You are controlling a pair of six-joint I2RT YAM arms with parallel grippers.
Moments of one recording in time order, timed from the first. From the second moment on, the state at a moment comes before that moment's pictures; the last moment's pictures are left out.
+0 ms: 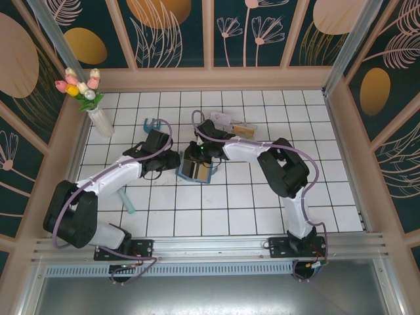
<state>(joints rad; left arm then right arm) -0.46 1.43 0.86 -0.41 0.07 -0.60 0.77 2.08 1.40 -0.21 -0.38 0.89</state>
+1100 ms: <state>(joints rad) -0.46 1.62 0.79 -0.27 0.15 -0.66 0.76 1.97 1.25 -0.22 -0.36 0.92</state>
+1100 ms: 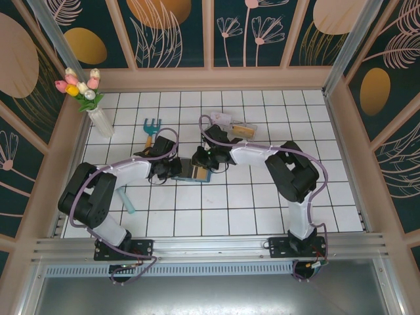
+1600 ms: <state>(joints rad) -0.46 1.62 0.78 -0.25 0.15 -0.66 0.75 2.00 1.23 -0.20 -0.42 0.92</state>
